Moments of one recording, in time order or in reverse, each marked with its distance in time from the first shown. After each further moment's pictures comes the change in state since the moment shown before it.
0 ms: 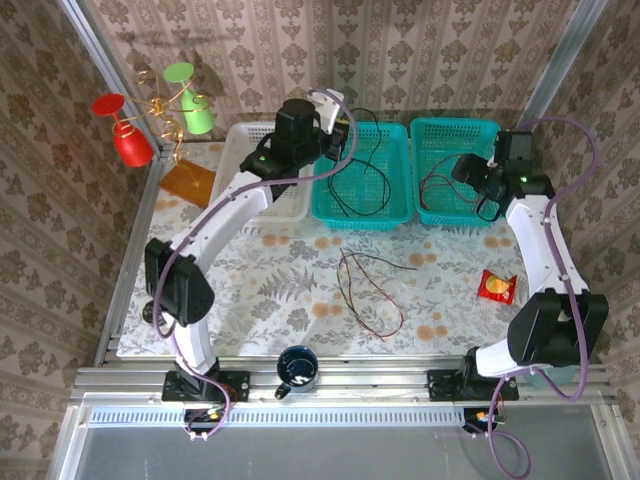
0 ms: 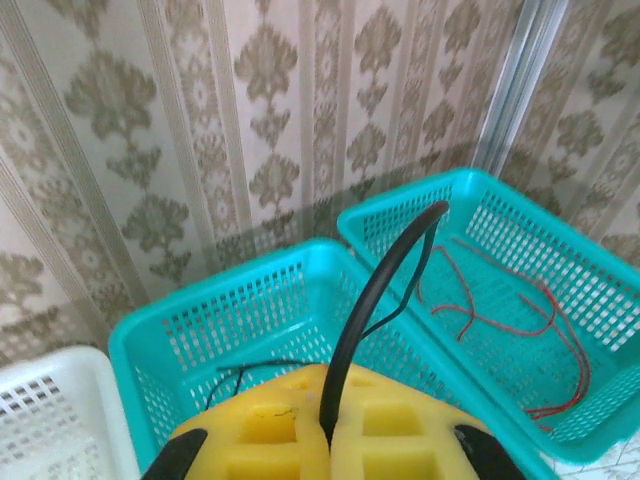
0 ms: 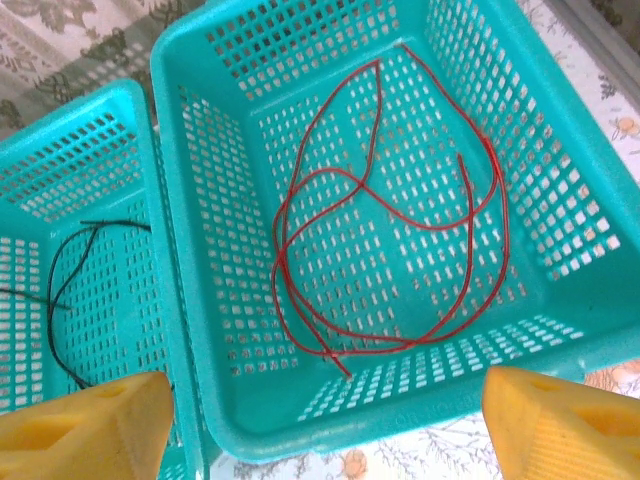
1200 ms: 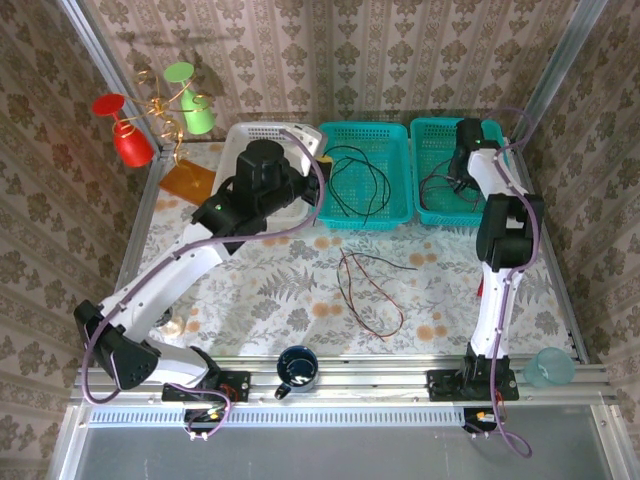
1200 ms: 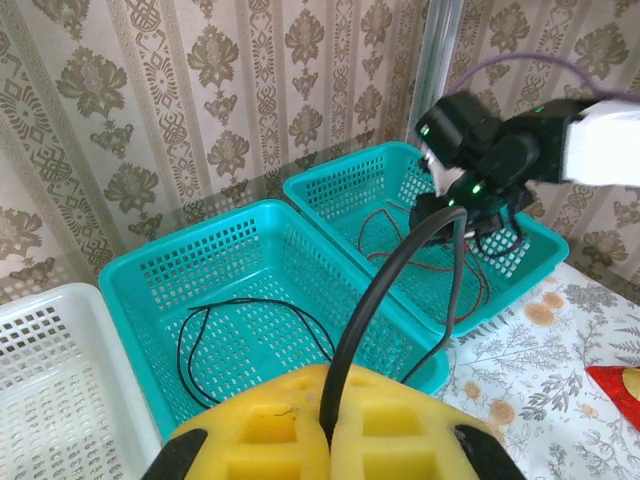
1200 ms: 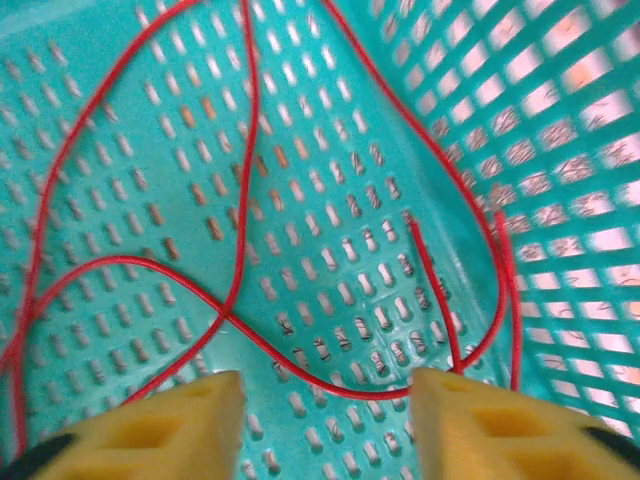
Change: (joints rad) left arm -0.114 -0.483 -0.381 -0.065 -0.042 0.001; right arm 0.014 0.784 0.576 -0.118 0.293 -0.036
